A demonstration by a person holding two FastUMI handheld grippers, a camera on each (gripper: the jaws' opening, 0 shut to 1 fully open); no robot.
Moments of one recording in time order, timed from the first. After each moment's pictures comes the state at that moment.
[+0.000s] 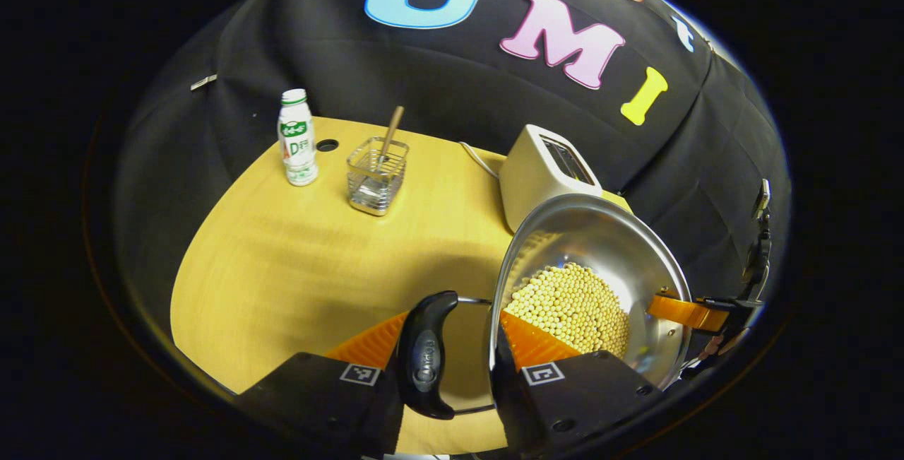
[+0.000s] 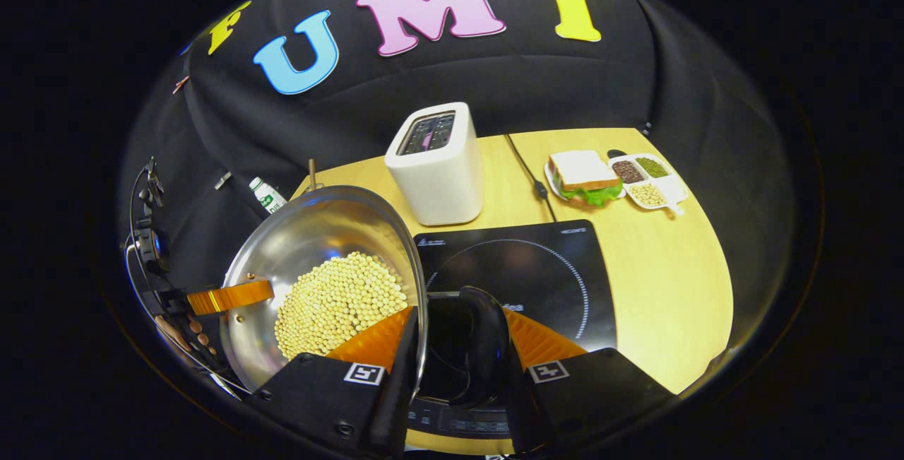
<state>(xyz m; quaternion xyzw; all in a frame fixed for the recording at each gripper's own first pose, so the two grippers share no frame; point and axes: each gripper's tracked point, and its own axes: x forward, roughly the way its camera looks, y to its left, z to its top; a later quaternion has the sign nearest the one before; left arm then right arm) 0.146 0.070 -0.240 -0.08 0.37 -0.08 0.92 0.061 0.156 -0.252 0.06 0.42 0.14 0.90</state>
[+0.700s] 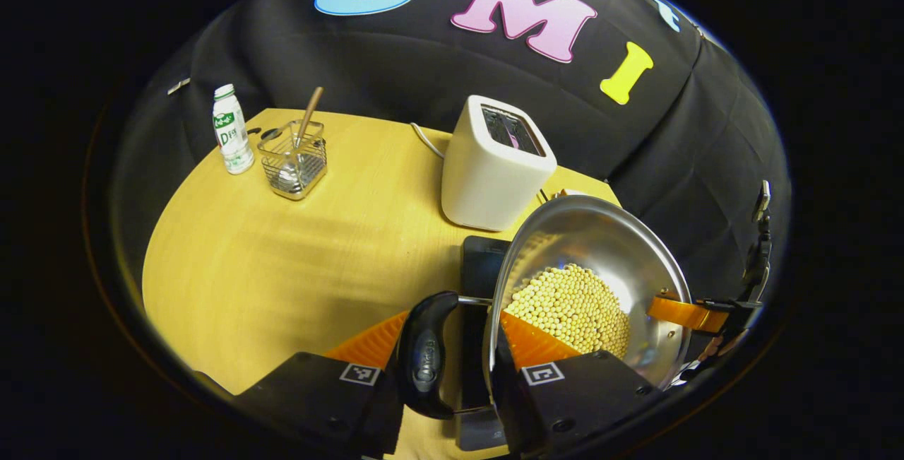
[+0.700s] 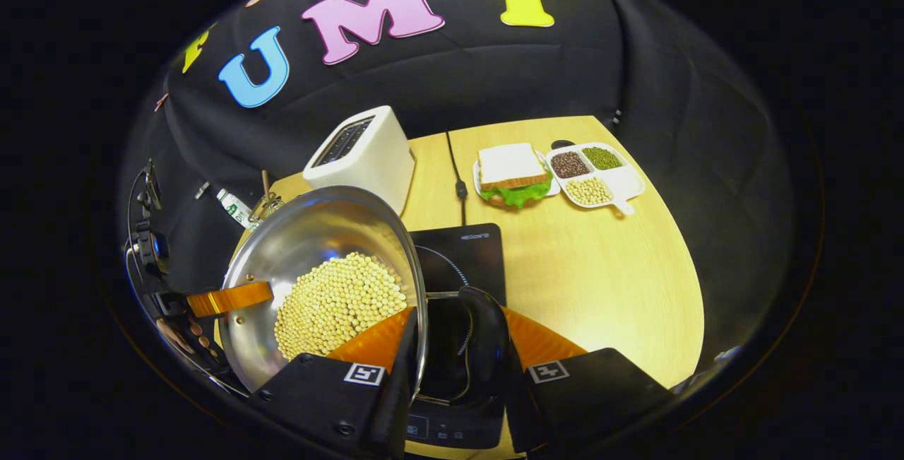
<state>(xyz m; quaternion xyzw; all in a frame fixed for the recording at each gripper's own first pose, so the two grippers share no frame) 0.164 -0.054 -0.282 -0.08 0.39 -0.09 0.91 0.099 0.034 -0.280 0.06 0.44 0.11 0.89</state>
